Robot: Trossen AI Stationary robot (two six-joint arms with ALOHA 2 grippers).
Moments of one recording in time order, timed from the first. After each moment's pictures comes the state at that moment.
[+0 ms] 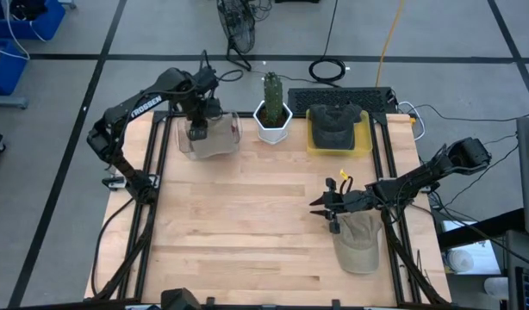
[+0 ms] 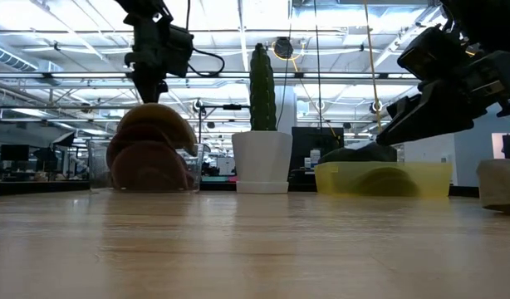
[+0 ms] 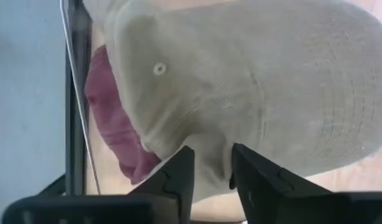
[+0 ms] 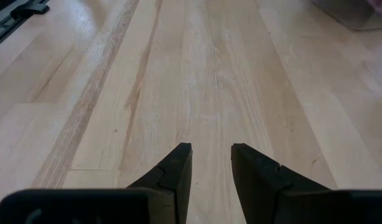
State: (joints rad) left arm 0.80 1.62 1.55 -1.39 0.10 0.64; right arm 0.32 1.17 0.26 0.40 0.25 0.18
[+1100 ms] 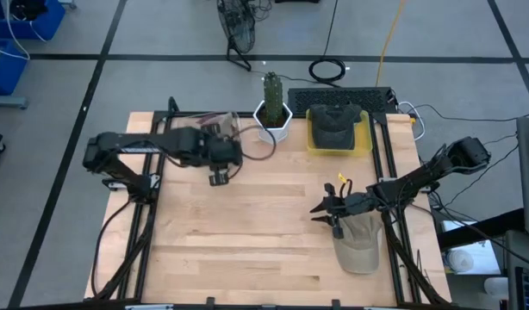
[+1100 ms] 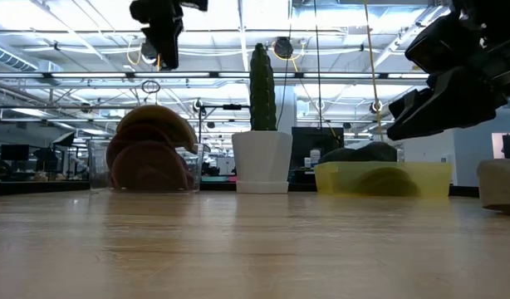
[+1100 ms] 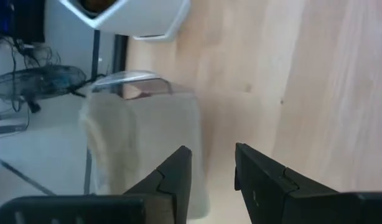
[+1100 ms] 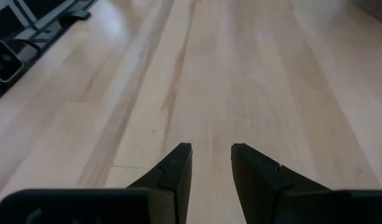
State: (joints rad) left arm 0.02 1.56 1.56 -1.31 -0.45 -0.04; right arm 0.35 1.17 0.26 0.43 0.18 0.20
